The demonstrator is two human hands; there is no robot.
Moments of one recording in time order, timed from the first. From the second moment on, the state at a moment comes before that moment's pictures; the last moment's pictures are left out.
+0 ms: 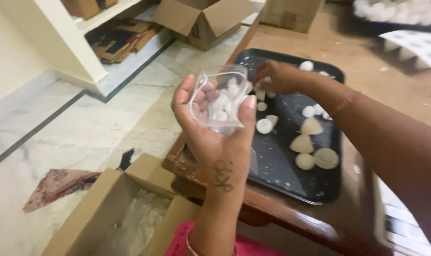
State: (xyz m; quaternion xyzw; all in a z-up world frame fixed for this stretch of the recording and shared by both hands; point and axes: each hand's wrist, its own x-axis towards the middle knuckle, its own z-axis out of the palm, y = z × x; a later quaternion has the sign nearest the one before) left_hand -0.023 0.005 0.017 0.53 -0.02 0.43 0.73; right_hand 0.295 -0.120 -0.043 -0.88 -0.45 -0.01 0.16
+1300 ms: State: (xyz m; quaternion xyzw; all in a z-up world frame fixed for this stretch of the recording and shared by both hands) left_hand 0.014 -0.033 -0.027 0.67 -0.05 0.48 0.56; right_hand 0.025 -0.392 0.037 -0.89 -0.22 -0.09 0.39
